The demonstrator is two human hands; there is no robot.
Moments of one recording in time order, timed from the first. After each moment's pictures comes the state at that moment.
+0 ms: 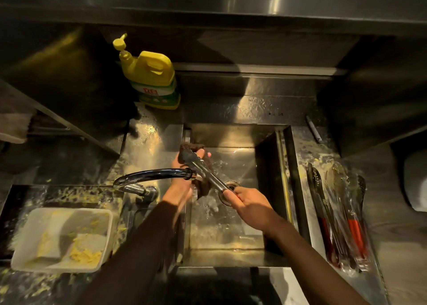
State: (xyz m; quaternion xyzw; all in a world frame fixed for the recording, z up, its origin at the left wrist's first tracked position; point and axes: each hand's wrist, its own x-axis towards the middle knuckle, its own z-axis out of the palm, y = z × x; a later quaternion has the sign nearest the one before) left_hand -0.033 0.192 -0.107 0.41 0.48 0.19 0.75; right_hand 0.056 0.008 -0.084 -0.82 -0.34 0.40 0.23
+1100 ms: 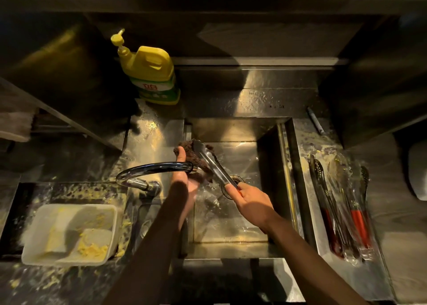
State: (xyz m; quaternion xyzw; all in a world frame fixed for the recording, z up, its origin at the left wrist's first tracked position) left_hand -0.044 0.174 -0.071 0.22 0.53 0.18 0.80; right_hand 0.043 0.001 -0.094 -0.85 -0.29 0.38 0.23
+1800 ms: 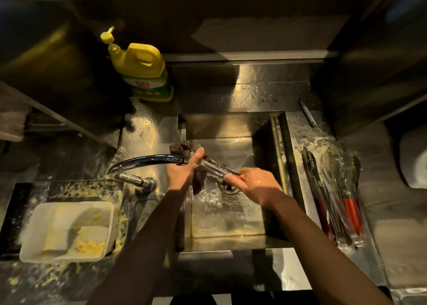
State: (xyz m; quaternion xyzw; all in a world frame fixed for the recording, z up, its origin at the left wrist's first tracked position) left_hand -0.047 0.160 -0.084 0.43 0.59 0.16 0.67; right_hand 0.081 -0.006 -0.080 -0.85 -0.39 0.32 0.13
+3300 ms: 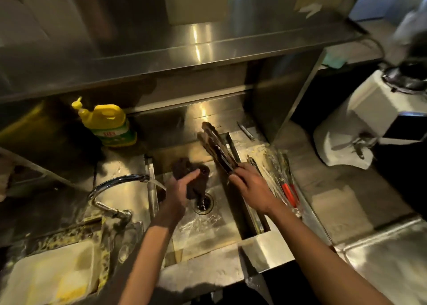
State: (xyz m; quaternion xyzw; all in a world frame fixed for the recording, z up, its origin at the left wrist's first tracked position) left_hand -0.031 0.063 0.009 0.48 0.37 0.11 0.79; right_hand 0.080 -0.130 -0.003 -0.85 -0.36 0.14 0.35
